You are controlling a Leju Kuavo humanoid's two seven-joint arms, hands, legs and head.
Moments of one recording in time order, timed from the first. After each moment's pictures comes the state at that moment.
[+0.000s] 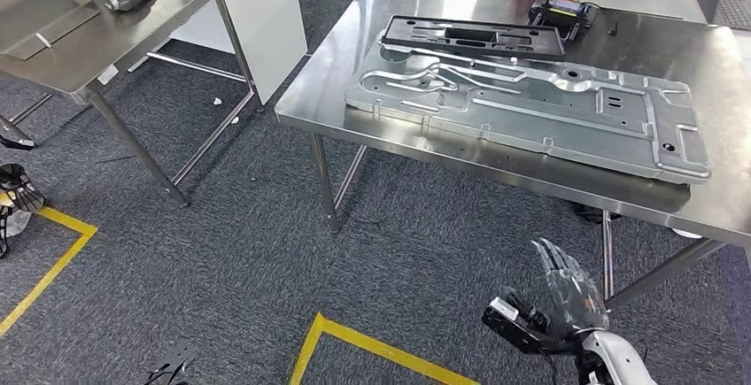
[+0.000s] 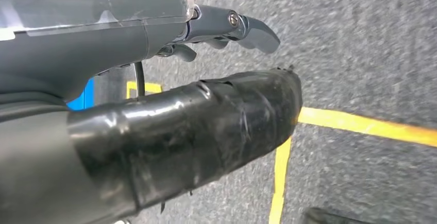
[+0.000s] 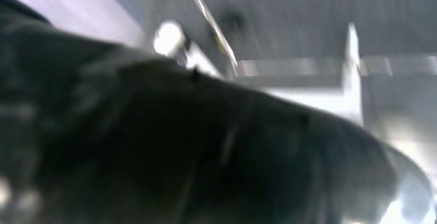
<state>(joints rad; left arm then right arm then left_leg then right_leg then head) -0.04 0.06 0.65 -0.19 -0.79 -0.22 0.11 -0.16 -0.43 0.25 -1.32 1.15 -0.27 -0.01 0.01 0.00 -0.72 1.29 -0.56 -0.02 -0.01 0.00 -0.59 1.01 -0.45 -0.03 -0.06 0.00</state>
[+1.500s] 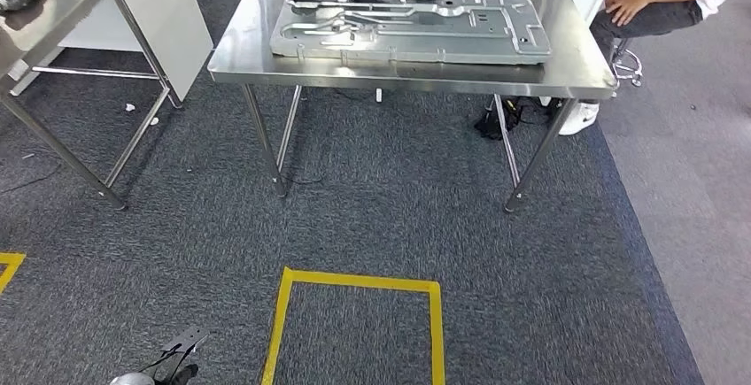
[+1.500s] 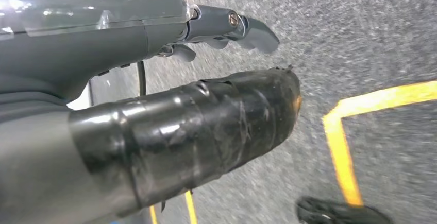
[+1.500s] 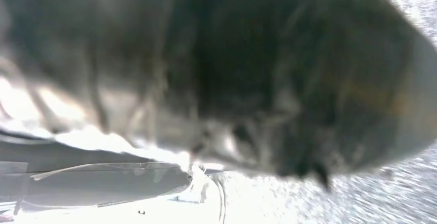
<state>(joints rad) -0.12 0.05 0.68 -0.19 -0.86 -0.27 0.15 -0.03 -0.04 -0.52 -0.19 0.59 0.18 0.38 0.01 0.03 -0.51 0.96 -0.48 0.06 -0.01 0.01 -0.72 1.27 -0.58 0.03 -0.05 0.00</state>
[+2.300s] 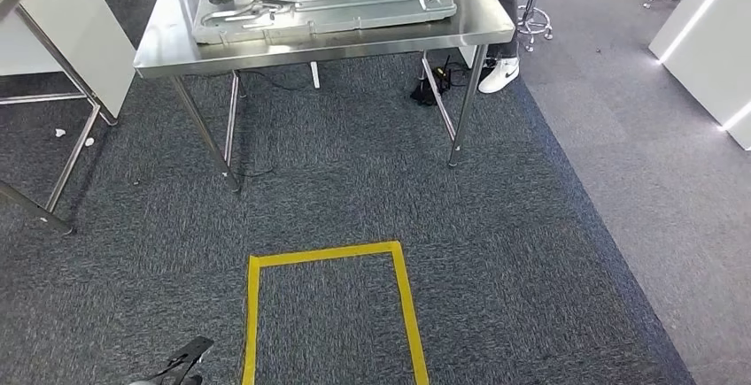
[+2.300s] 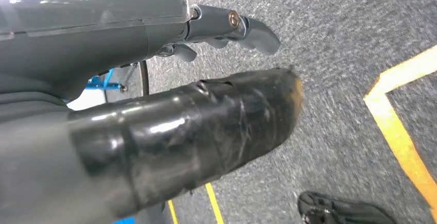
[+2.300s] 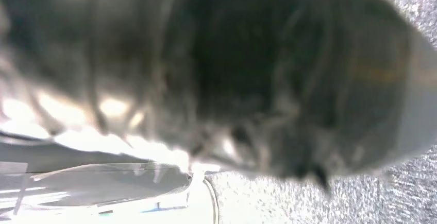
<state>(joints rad) -0.10 0.02 0.69 -0.20 -0.92 -0.25 0.20 -0.04 0.02 -0.48 -0.19 0.75 0.06 0.17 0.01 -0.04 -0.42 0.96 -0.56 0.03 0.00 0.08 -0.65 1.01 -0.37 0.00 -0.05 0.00</state>
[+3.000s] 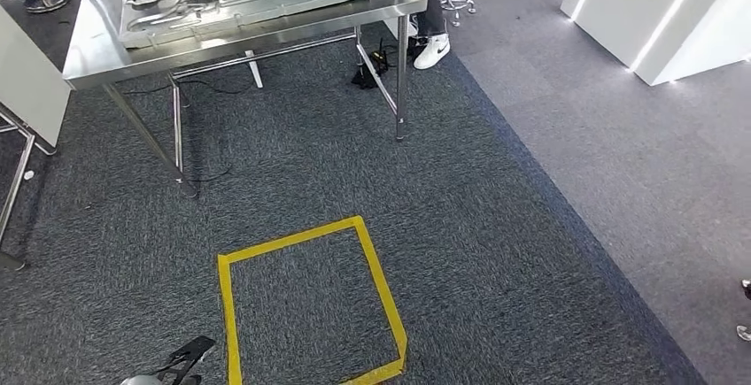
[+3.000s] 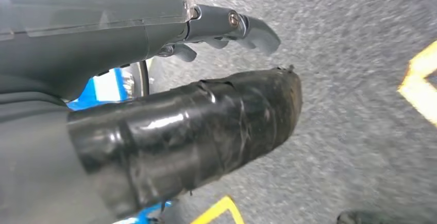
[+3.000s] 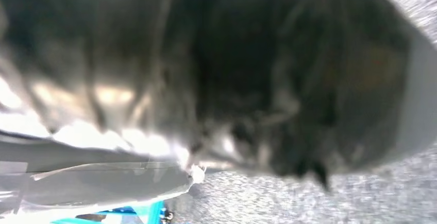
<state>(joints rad) -0.11 0.02 0.68 -0.19 -0.98 -0.27 0.23 -0.04 0.02 -0.46 -0.19 0.75 0.19 0.22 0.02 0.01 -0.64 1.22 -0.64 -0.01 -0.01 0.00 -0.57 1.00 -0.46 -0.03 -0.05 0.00</state>
